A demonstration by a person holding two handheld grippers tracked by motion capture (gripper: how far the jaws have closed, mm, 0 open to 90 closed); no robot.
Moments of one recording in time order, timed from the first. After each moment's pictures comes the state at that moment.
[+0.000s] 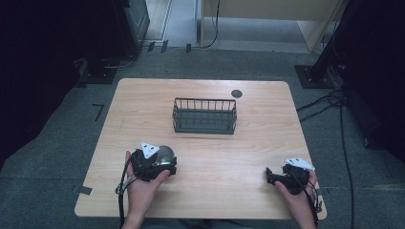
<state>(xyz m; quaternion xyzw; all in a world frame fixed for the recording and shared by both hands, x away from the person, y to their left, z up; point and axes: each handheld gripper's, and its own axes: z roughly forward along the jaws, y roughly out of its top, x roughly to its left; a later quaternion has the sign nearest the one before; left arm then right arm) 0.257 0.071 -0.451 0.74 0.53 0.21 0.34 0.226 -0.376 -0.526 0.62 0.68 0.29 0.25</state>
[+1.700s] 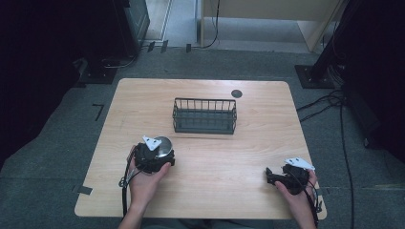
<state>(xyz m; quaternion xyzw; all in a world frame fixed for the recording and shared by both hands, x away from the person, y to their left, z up) 0.281 0.066 -0.451 0.74 0.55 0.23 0.31 0.226 -0.376 -0.526 0.62 0.68 0.29 0.25</state>
